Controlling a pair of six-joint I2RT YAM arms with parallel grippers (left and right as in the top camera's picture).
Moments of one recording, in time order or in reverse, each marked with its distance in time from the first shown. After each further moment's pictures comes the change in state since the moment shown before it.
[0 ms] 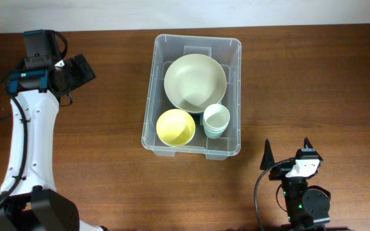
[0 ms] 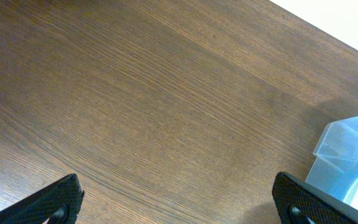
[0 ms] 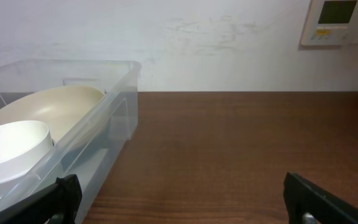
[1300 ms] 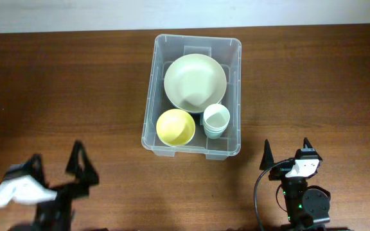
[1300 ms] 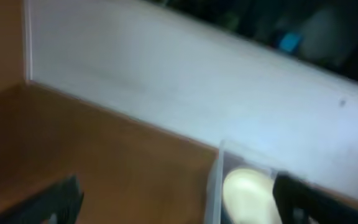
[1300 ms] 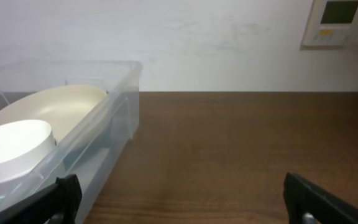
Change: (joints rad) left arm 0.000 -1.383 -0.764 0.274 0.122 0.000; right arm 0.000 -0.001 0.000 -0.002 -0.007 0.000
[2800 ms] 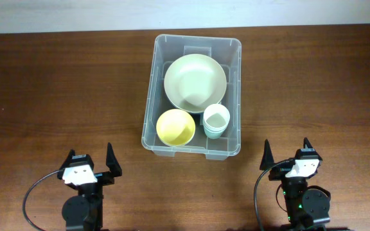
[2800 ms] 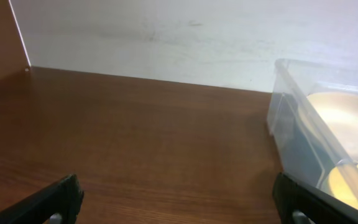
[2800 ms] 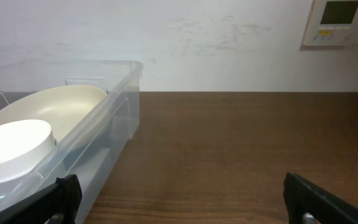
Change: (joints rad) left arm -0.090 -0.255 -0.816 0.532 -0.105 0.269; right arm 0.000 -0.001 0.000 0.000 0.000 0.000
